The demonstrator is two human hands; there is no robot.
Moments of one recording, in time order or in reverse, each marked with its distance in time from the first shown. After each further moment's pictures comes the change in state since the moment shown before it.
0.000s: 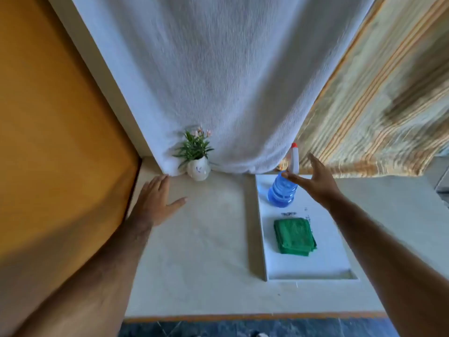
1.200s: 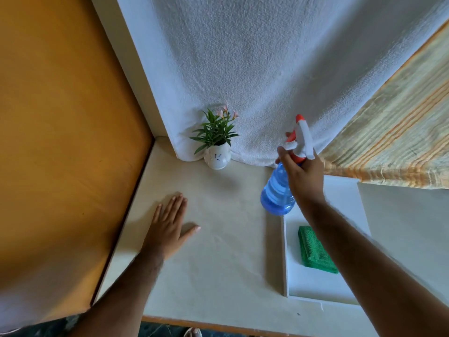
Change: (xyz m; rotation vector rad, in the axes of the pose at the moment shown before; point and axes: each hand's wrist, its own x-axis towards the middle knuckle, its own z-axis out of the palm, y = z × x) left_hand -0.045 -0.060 0.143 0.122 0.008 0.088; right_hand 0.022 -0.072 0.118 0.509 0.238 -0.147
